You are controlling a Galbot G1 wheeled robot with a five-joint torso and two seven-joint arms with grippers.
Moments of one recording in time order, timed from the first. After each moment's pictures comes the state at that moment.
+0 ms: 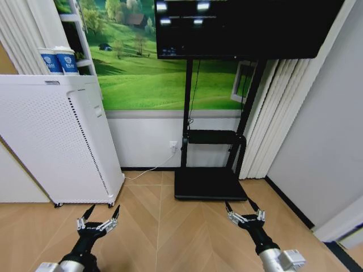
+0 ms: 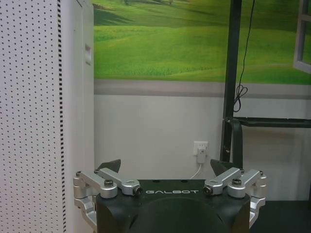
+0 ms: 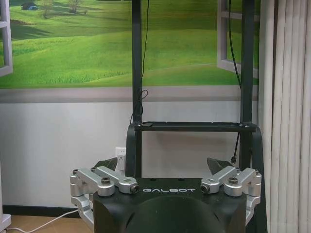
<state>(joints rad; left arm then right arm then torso) 1.92 -1.36 -0.86 -2.39 -0.41 0.04 0.14 -1.83 1.35 0.72 2.34 0.31 0.01 -0.07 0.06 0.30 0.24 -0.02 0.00</state>
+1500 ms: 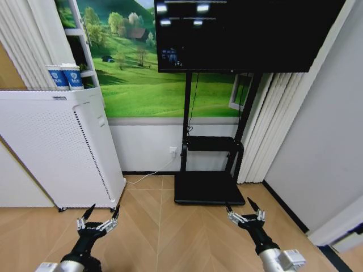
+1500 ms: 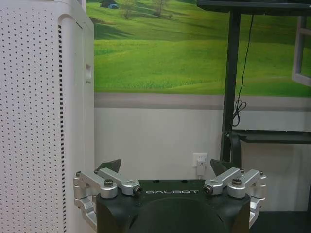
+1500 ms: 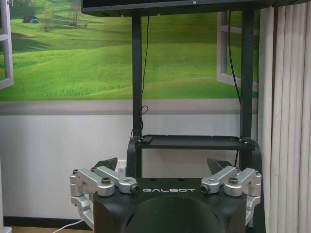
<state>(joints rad) 1.92 -1.36 -0.86 -2.39 -0.41 0.04 0.14 -1.83 1.35 0.72 2.34 0.31 0.01 -0.07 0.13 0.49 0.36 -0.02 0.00</state>
